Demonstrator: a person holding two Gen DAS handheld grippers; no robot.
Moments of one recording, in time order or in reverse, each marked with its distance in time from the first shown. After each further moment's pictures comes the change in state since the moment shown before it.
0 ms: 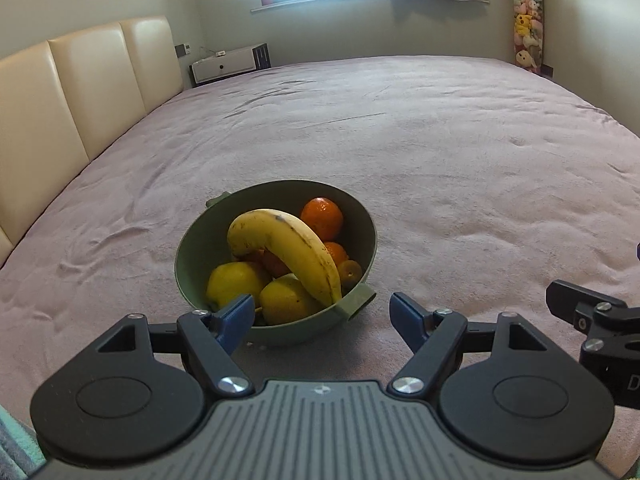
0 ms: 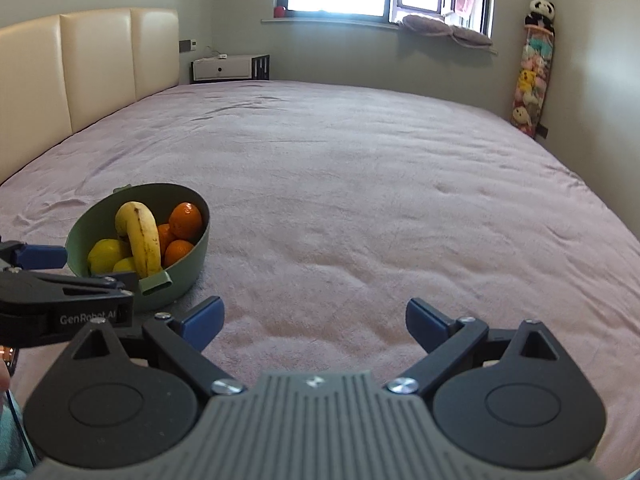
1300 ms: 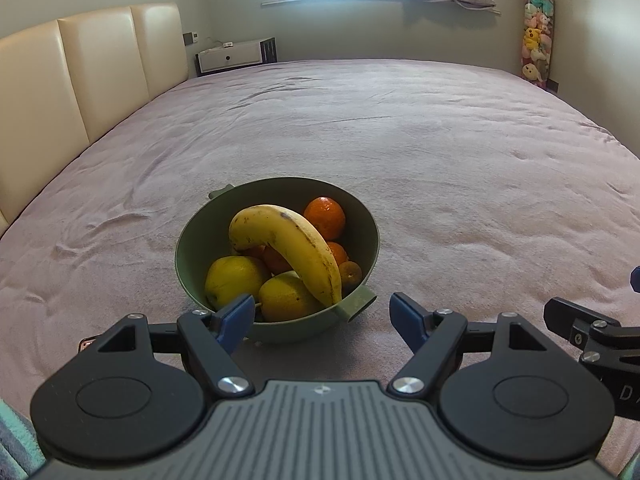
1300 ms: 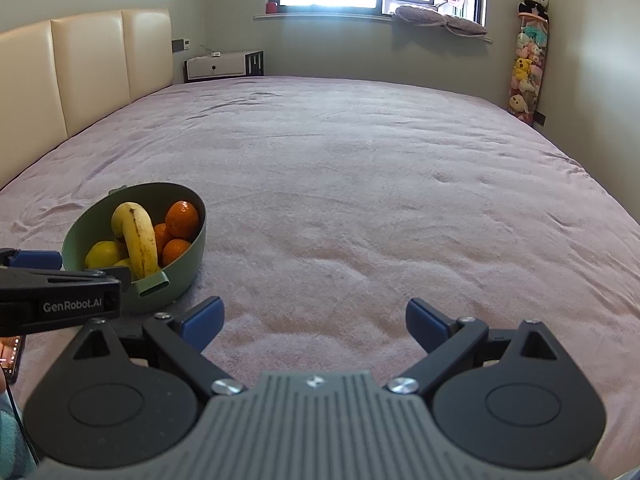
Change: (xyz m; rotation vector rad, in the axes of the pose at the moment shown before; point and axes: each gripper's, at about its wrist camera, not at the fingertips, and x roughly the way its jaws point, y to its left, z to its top) left arm -0.006 0.010 0.005 -0.069 0.011 -0.021; right arm 0.001 -0.005 -0.003 0.021 0.009 0.011
